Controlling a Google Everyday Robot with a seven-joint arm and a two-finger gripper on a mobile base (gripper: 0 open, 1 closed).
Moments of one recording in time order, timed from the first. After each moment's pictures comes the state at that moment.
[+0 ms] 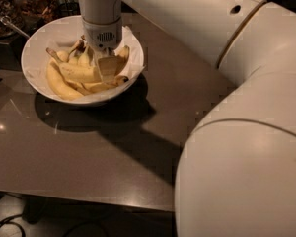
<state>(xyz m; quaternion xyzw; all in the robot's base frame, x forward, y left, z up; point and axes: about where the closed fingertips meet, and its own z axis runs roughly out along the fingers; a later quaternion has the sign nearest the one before) 0.592 0.102 0.900 -0.81 0.59 -0.01 0.07</state>
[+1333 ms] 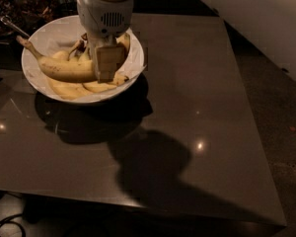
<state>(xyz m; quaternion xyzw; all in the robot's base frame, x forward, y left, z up) 0.512 0.093 0.974 -0.83 0.55 0.01 0.14</state>
